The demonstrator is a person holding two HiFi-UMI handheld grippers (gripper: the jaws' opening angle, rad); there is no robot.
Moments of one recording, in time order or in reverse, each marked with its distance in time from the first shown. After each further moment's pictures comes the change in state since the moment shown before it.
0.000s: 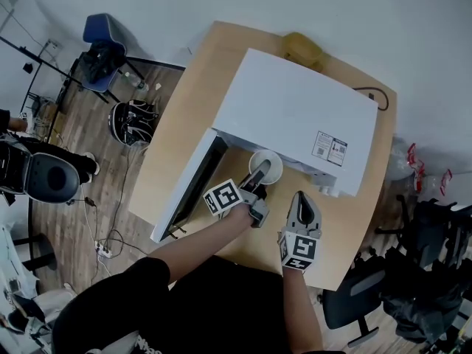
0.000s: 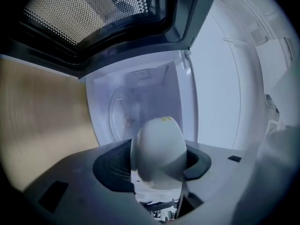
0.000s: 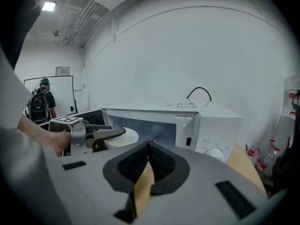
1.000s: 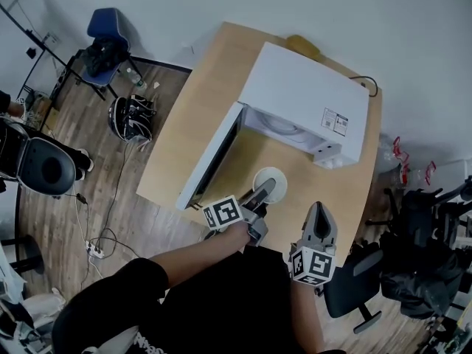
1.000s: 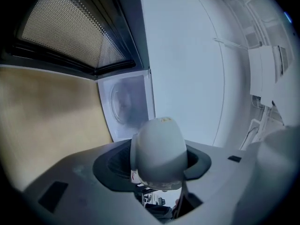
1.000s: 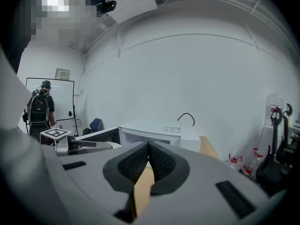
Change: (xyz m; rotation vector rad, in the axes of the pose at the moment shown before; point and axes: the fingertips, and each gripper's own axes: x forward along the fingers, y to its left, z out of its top) left arm -0.147 -0.062 -0.055 -0.012 0.125 -0.099; right arm -0.156 0.046 0.041 -0.029 -0.134 -0.112
